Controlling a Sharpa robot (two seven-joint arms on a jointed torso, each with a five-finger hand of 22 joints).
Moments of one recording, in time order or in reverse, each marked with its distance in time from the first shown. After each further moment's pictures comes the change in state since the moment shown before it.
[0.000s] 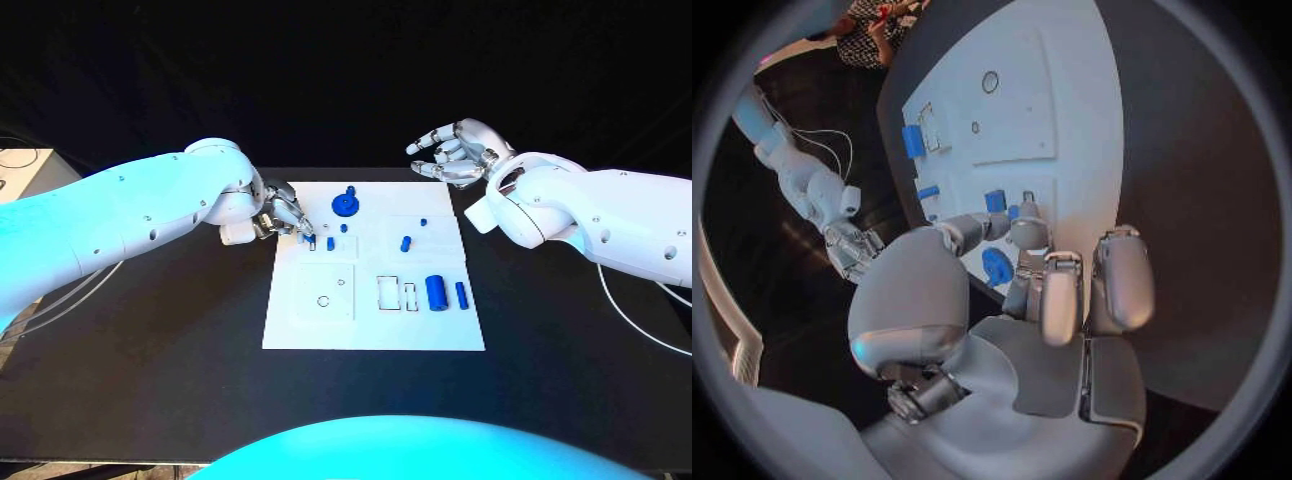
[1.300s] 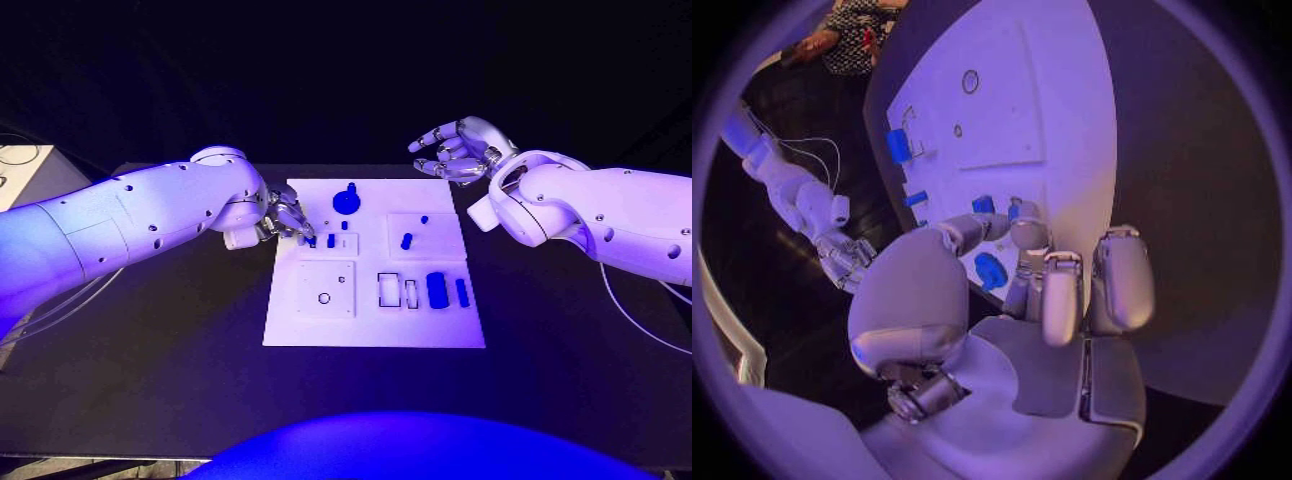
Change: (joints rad) left arm -0.021 -0.009 -0.003 0.032 -0.057 -0.051 -0.010; left_hand -0.005 -0.005 0.000 0.000 0.006 0.003 -0.003 0.000 -0.001 0.000 0.000 0.000 -0.001 0.000 0.000 0.000 0.000 0.000 0.000 0.000 0.000 0.002; right arm -0.002 -0.001 0.000 0.000 0.000 0.000 0.000; right_hand 0.000 0.000 0.000 0.000 0.000 0.000 0.000 0.000 0.000 0.000 0.000 0.000 0.000 0.000 0.000 0.000 0.001 0.000 0.000 0.000 0.000 0.001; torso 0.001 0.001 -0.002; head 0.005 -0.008
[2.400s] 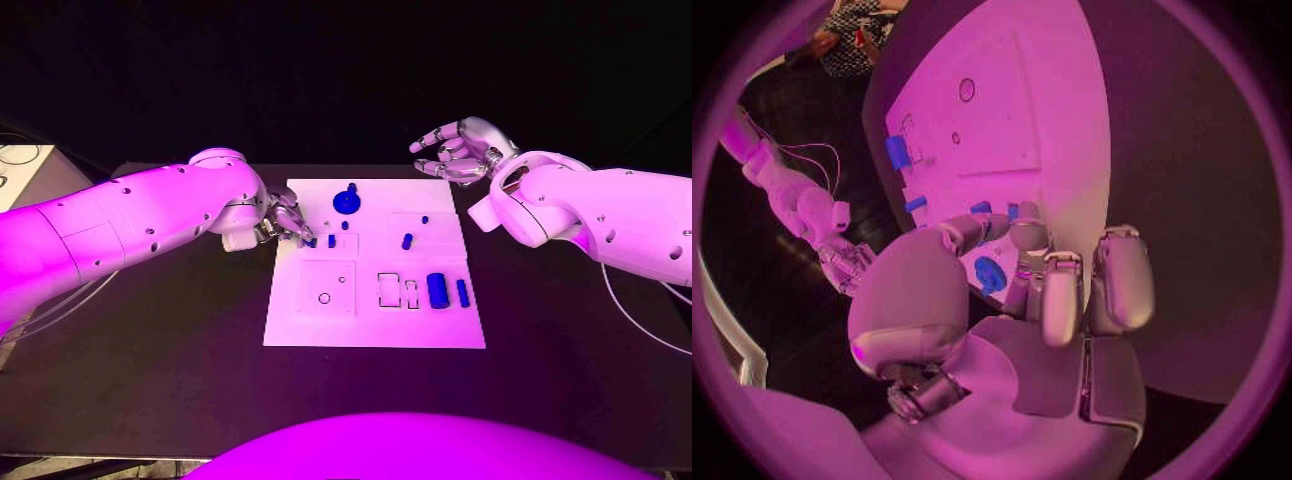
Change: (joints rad) left arm 0.000 -0.012 -0.003 0.019 -0.016 0.006 0.000; left_hand 0.002 0.002 -0.003 -0.003 0.005 0.003 -0.002 0.002 0.000 0.007 -0.001 0.004 0.001 0.000 0.000 0.000 0.000 0.000 0.000 0.000 0.000 0.001; right arm 0.000 -0.003 0.000 0.002 0.000 0.000 0.000; right_hand 0.000 0.000 0.000 0.000 0.000 0.000 0.000 0.000 0.000 0.000 0.000 0.000 0.000 0.000 0.000 0.000 0.000 0.000 0.000 0.000 0.000 0.000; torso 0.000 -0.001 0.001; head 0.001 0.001
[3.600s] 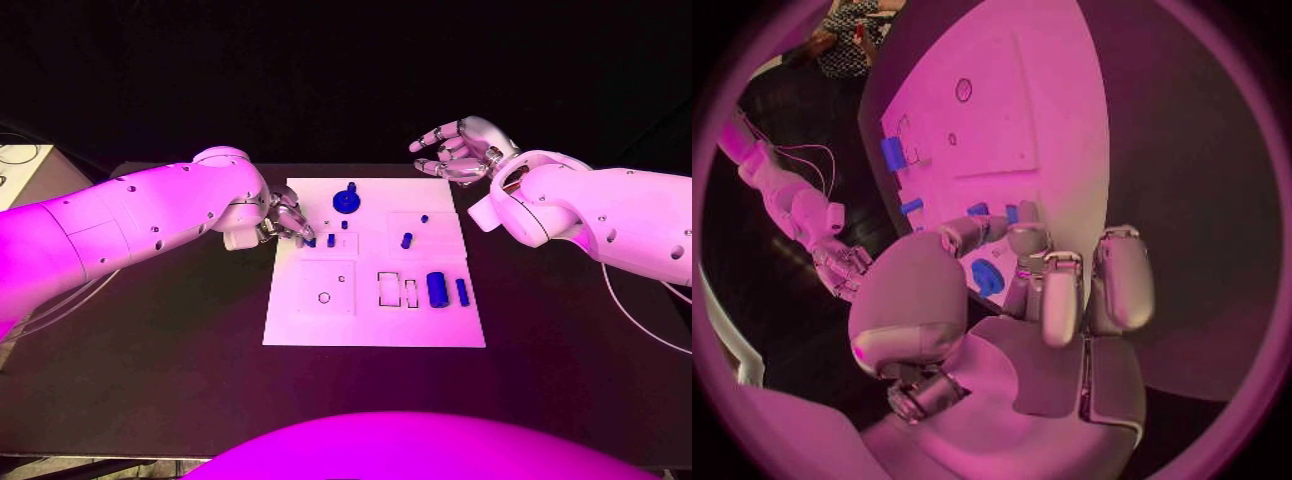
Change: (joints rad) left arm 0.004 0.018 -0.009 -0.015 0.002 0.008 -0.022; left_hand -0.035 0.023 -0.003 -0.003 0.023 0.012 -0.001 0.015 0.004 0.024 -0.006 0.023 0.031 0.000 0.000 0.000 0.000 0.000 0.000 0.000 0.000 0.003; right arm 0.000 -0.004 0.000 0.007 0.000 -0.001 0.000; right_hand 0.000 0.000 0.006 -0.006 0.000 0.000 0.000 0.000 0.000 0.000 0.000 0.000 0.000 0.000 0.000 0.000 0.000 0.000 0.000 0.000 0.000 0.000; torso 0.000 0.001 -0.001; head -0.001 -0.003
